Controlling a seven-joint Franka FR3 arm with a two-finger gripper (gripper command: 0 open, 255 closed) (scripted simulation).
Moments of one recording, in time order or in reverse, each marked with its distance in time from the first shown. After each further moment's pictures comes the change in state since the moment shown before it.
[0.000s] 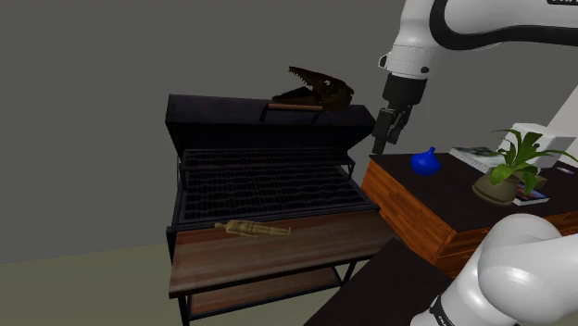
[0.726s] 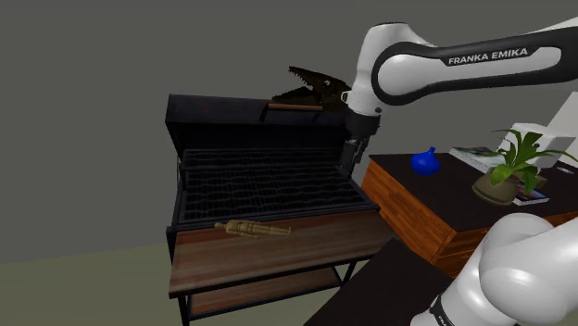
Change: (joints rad) arm 0.028 0.202 -0.025 -0.113 -0.026 0.322 -0.132
